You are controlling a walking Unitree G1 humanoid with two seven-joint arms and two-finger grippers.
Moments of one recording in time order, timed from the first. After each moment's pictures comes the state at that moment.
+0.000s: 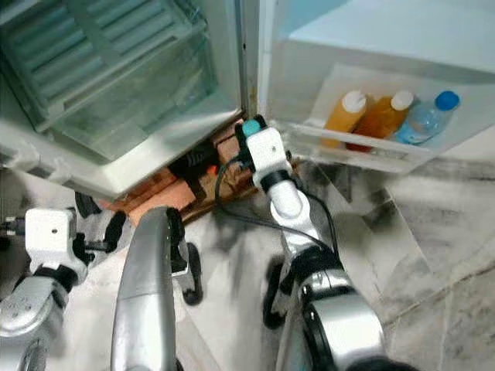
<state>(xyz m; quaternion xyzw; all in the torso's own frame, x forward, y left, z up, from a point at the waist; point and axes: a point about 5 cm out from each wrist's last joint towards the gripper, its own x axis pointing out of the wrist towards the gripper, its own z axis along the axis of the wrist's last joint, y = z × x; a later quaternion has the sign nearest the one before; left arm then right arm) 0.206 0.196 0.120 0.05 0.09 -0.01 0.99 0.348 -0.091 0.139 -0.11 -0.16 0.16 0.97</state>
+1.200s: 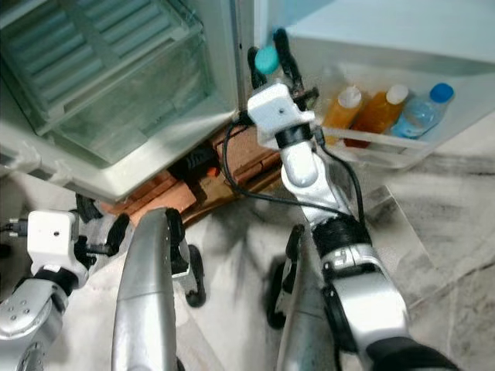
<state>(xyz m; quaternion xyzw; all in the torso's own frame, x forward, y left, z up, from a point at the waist) 0.198 0.195 0.122 0.05 0.10 -0.03 0.99 0.365 -0.104 0.212 -0.30 -0.34 0.08 0.89</state>
